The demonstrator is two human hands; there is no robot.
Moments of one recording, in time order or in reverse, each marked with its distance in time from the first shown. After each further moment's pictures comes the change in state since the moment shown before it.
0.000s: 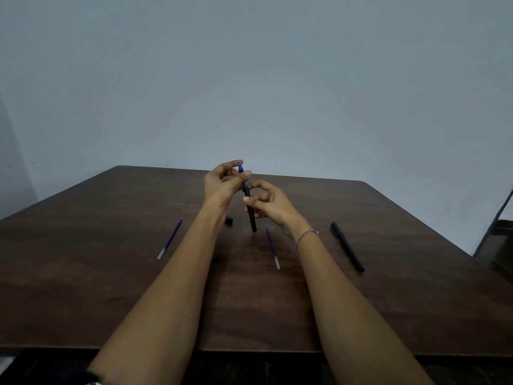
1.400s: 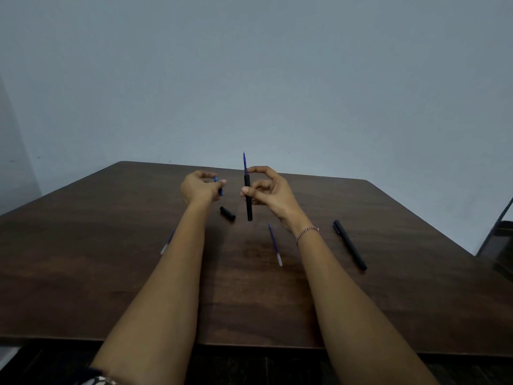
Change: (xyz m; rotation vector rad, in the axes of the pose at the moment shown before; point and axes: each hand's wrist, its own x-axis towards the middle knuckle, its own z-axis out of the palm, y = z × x) left_hand 0.016 -0.003 -0.037 0.475 0.338 -0.241; right_hand -0.004 -0.013 0.008 0.141 0.042 -0.168
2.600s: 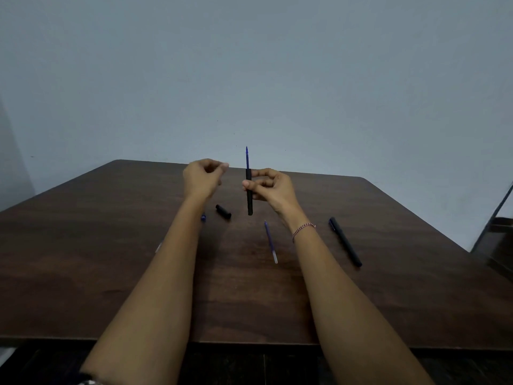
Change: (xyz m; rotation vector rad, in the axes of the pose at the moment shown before) left_hand -0.010 0.013 -0.003 0.129 -0.102 0.341; right_hand 0.007 0.001 -0.005 0.009 0.164 0.059
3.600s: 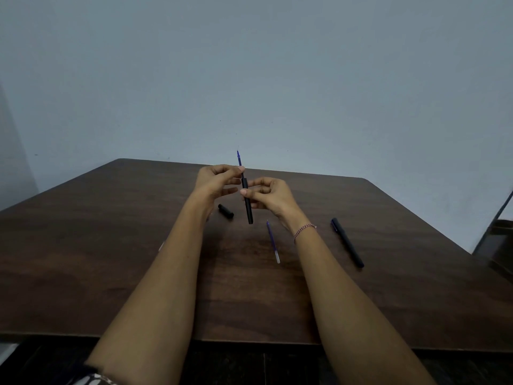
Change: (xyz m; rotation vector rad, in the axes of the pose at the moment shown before) left_hand -0.009 0.002 0.006 -0.437 -0.284 -0.163; right_hand -0.003 0.004 0.003 -0.064 -0.077 0.132
